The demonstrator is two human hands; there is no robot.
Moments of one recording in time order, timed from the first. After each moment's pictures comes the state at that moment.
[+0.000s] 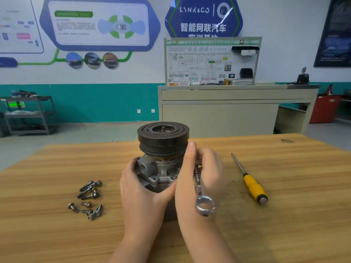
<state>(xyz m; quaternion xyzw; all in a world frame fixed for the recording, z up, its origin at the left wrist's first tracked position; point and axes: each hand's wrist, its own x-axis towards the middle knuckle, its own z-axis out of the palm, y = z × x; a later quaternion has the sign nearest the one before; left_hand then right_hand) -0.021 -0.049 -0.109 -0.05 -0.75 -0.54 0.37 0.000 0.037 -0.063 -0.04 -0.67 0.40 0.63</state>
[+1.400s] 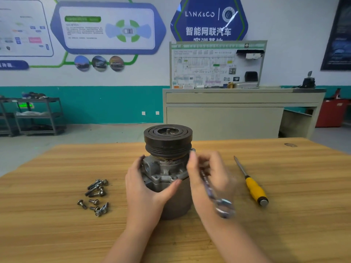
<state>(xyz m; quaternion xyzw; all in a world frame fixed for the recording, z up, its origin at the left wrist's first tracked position) -0.023 -0.058 -0.108 -0.10 -0.76 -0.53 0.37 0.000 0.073 -0.070 0.14 -0.69 0.37 0.61</state>
